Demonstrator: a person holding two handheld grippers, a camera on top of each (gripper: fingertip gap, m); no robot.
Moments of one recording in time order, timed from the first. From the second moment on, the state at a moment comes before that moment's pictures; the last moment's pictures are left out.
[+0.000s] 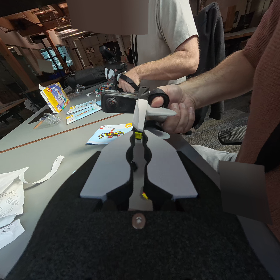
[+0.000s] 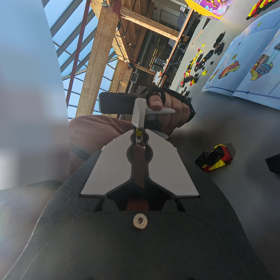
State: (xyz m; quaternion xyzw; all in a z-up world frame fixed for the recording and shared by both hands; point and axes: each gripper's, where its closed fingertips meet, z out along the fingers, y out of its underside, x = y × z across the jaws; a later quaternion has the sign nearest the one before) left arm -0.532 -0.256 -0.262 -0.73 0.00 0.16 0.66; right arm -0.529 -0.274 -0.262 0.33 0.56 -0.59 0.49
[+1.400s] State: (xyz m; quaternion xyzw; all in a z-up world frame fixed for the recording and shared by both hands) left arm -0.518 -0.267 -0.374 -0.92 0.00 0.02 0.38; right arm -0.545 -0.252 -0.333 0.42 0.66 -0.52 0.36
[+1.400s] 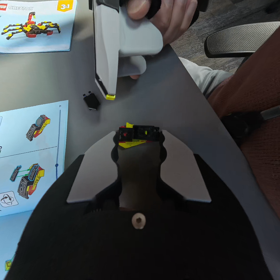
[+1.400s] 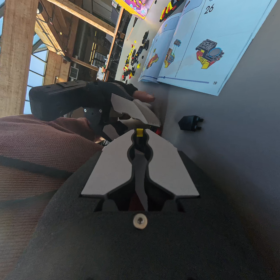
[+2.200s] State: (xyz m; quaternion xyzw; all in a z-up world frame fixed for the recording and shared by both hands) left arm -0.504 -0.230 -0.318 -0.86 0.07 0.14 0.49; right arm -0.522 -0.237 -0.314 0.40 0.62 -0.59 0.33
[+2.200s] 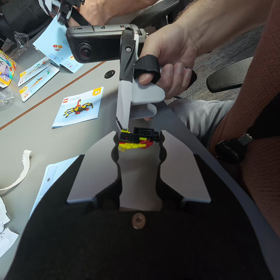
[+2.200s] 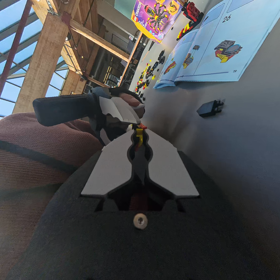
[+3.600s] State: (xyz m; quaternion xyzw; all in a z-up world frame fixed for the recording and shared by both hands) left arm -0.551 -0.229 -0.266 -0.76 -0.04 0.15 0.63; right arm -0.560 -0.206 -0.278 0.35 0.60 -0.67 0.26
